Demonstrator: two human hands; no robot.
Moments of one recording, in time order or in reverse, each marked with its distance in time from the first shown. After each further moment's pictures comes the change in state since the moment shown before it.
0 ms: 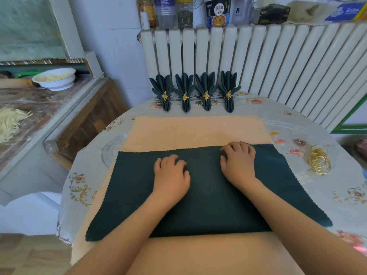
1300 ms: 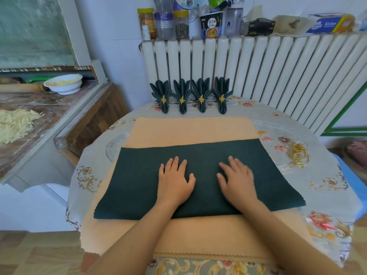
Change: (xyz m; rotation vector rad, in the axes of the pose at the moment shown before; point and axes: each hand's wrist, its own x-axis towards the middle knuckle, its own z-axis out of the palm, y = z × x) left_hand -0.037 0.023 0.020 -0.002 -0.061 -0.047; right_hand -0.082 -0.004 -0.053 0.095 -0.256 0.084
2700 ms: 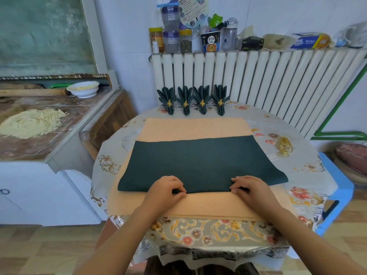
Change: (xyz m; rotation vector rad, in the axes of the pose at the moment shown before) left_hand -0.102 -0.056 -0.032 -0.310 0.038 0.300; right_hand -0.089 0.041 -0.030 0.272 -0.020 -0.223
